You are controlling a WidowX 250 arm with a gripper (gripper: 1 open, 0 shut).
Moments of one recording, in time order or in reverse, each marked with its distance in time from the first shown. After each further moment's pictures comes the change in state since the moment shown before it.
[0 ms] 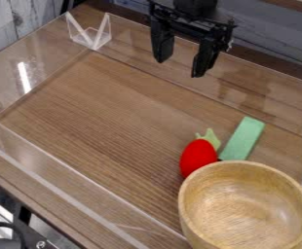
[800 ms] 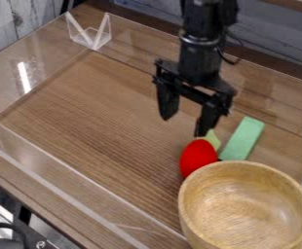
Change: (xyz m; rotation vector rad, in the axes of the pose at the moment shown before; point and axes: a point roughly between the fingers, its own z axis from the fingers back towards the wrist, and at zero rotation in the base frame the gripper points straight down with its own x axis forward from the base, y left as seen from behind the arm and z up) arm -0.022 -0.042 -0.064 -0.041 0.054 -0.126
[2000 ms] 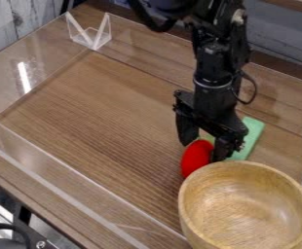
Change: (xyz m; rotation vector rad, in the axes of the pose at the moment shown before) arm 0.009 -0.015 -0.035 -0.009 -0.109 -0.123
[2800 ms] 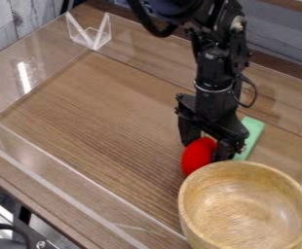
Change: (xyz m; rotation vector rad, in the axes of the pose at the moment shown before) arm 0.004 0.006 -0.004 -0.004 -0.020 0.014
